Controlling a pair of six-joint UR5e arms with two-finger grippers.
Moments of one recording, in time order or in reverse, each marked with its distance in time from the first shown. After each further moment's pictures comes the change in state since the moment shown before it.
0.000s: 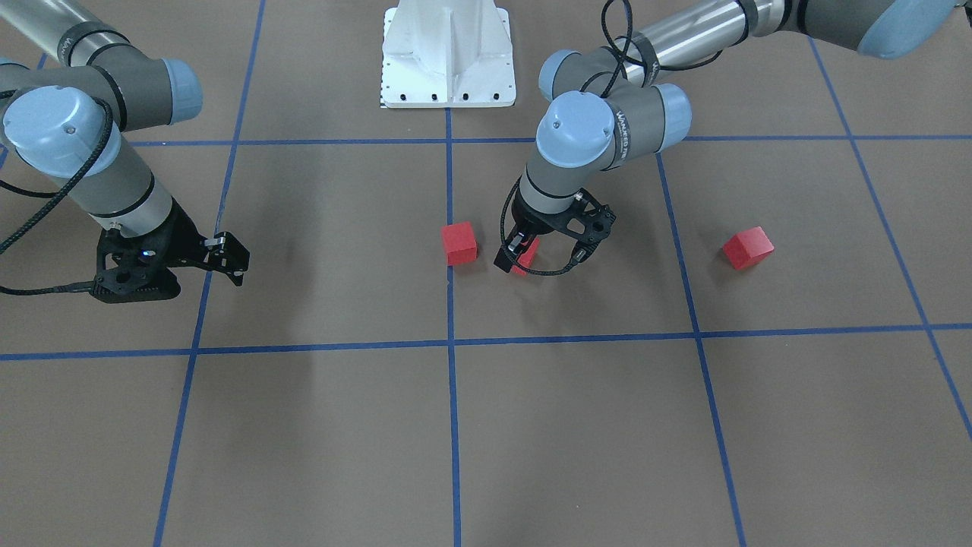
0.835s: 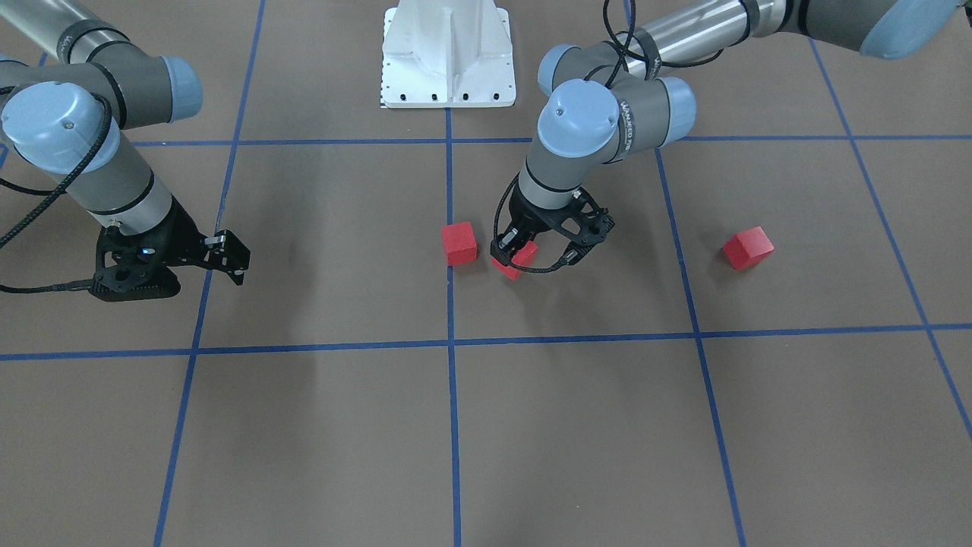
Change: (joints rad) left arm -0.030 -0.016 -0.049 0.000 0.012 0.261; right arm 0.002 0.002 0.010 -0.001 -0.001 0.000
